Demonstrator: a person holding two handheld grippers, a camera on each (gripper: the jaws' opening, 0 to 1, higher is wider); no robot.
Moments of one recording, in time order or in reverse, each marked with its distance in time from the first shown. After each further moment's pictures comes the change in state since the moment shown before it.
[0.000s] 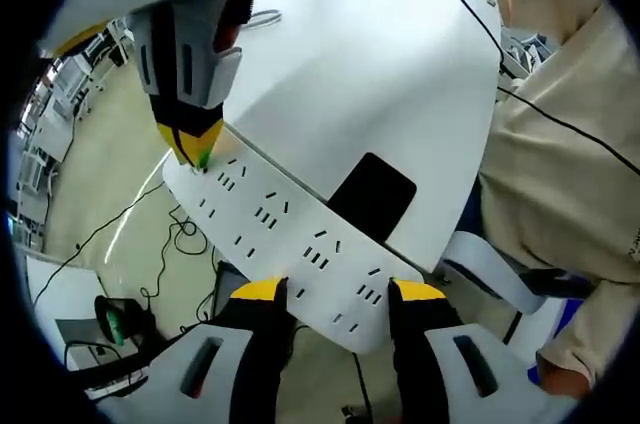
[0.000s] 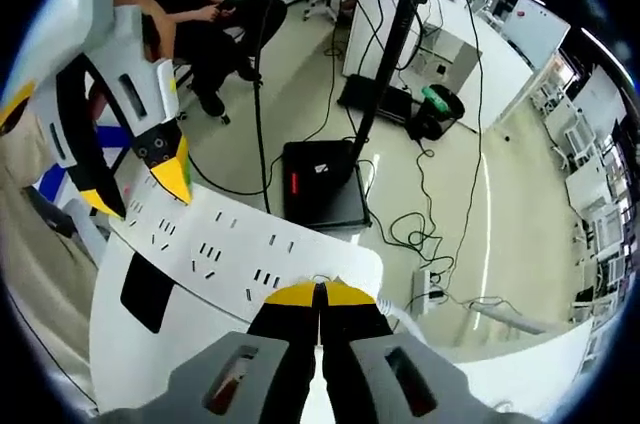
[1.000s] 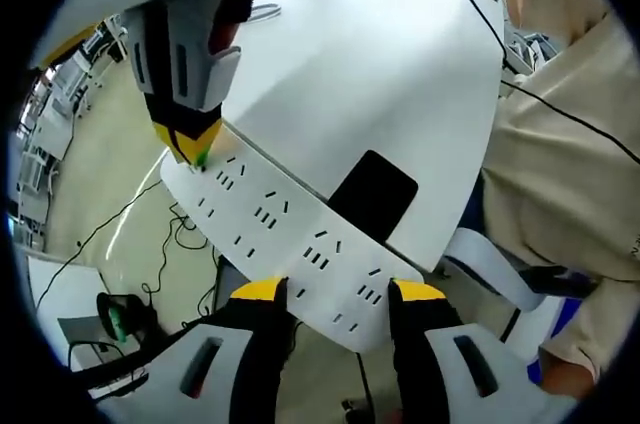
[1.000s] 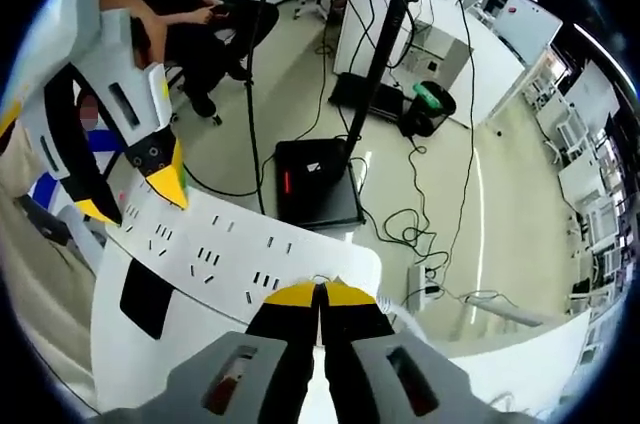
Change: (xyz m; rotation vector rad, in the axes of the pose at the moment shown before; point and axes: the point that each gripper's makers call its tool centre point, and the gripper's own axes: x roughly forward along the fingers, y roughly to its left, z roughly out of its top) left arm -0.001 0.000 0.001 0.000 0.035 0.004; right arm 0.003 -0.007 0.004 0.024 0.009 -0.038
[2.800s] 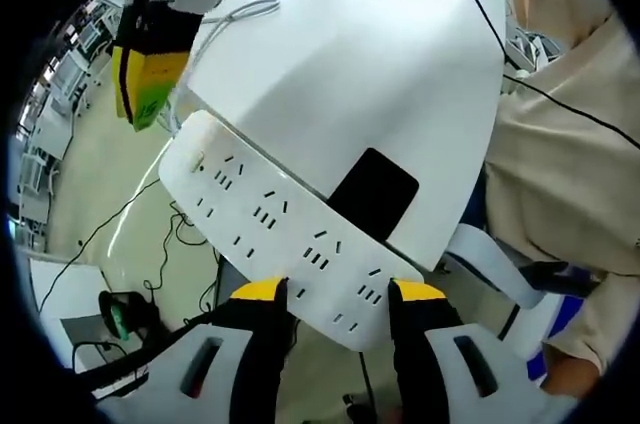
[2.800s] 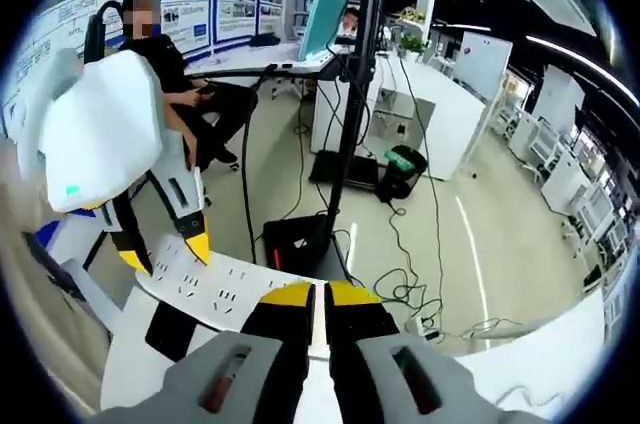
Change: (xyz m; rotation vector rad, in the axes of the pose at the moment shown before) left arm -0.001 -0.007 0.000 0.008 0.032 0.002; right arm -0.068 -0.012 0.025 0.104 -0.403 -0.074
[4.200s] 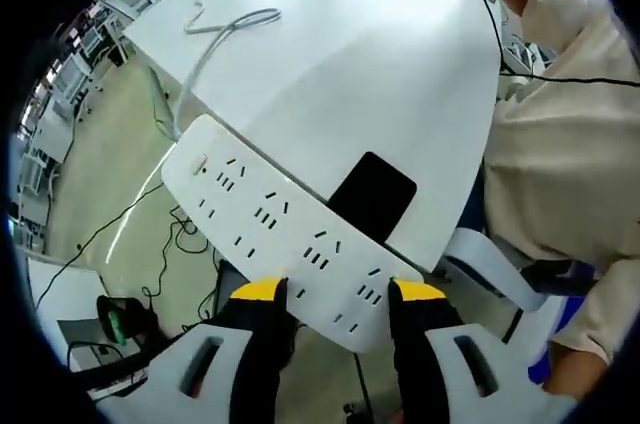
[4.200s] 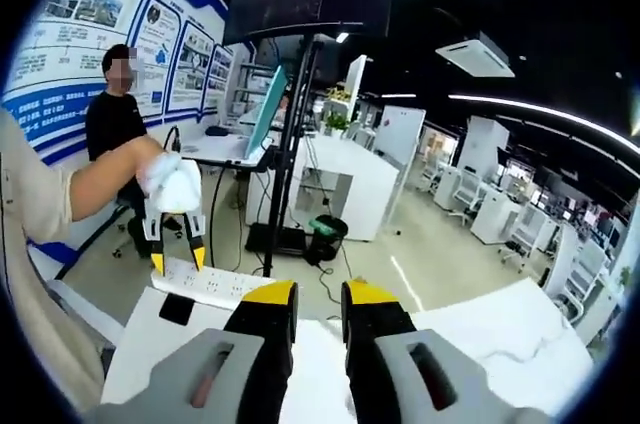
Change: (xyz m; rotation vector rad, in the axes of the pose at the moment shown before) left arm 0.000 -0.008 0.003 0.000 -0.056 -0.003; right arm -0.200 -0.023 -0.021 0.048 -0.333 -0.317
